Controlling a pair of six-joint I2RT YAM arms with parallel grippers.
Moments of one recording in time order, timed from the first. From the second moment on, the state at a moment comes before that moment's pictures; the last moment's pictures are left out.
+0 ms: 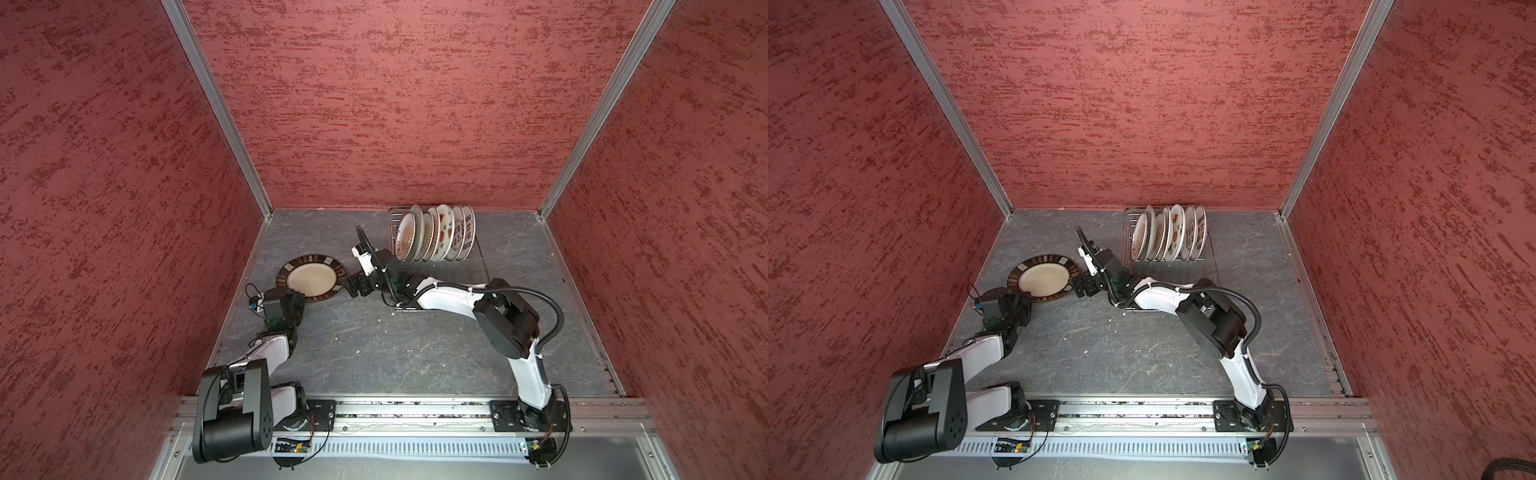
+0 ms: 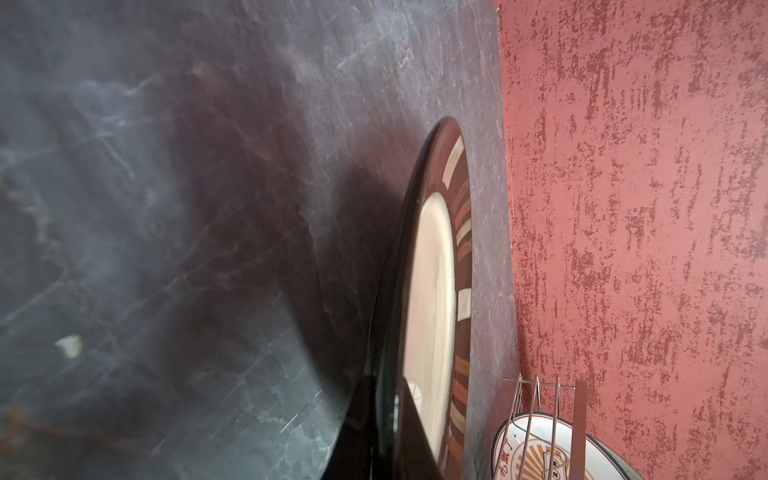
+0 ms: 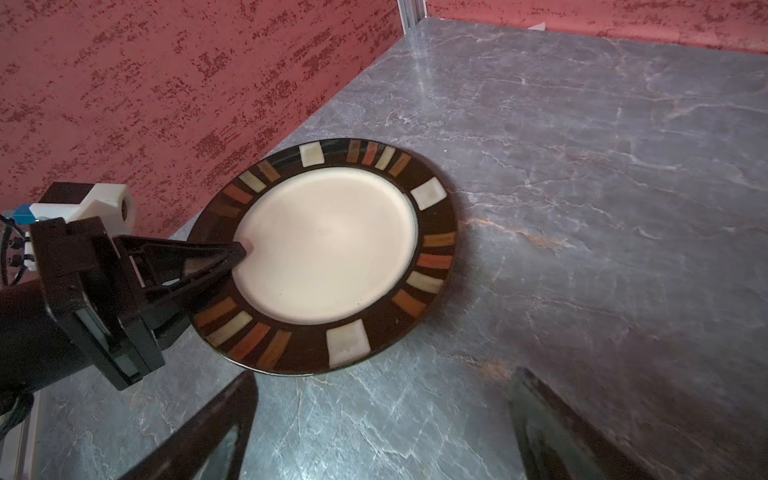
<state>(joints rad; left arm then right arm) 0.19 1.21 0.29 0.37 0.04 -1.26 0.88 2.11 1.47 0.19 -0.12 0.31</state>
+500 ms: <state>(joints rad) 0.16 1.45 0.38 0.51 0.02 -1.25 0.88 2.15 1.49 0.20 -0.13 0.32</state>
